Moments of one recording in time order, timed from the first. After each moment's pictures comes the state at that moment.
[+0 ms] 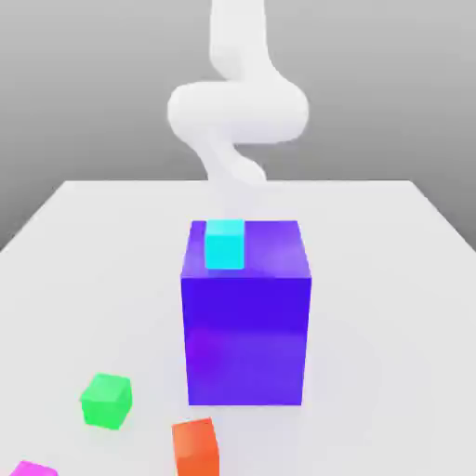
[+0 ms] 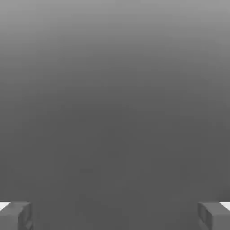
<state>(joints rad) 0.00 -0.71 -0.03 -2.28 0.01 2.32 0.78</state>
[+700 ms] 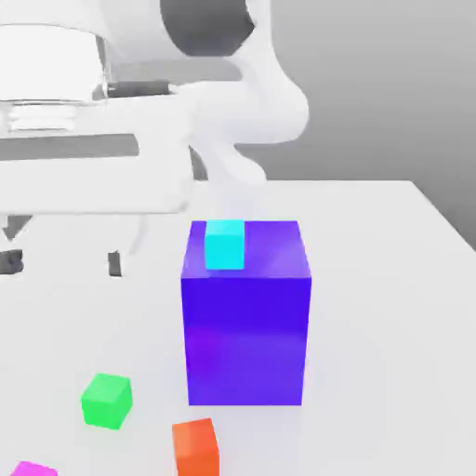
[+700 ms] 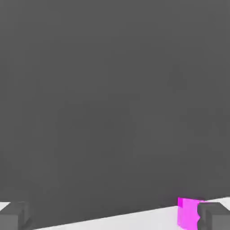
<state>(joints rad) -0.06 0.06 -0.22 -2.16 0.17 2.46 0.59</state>
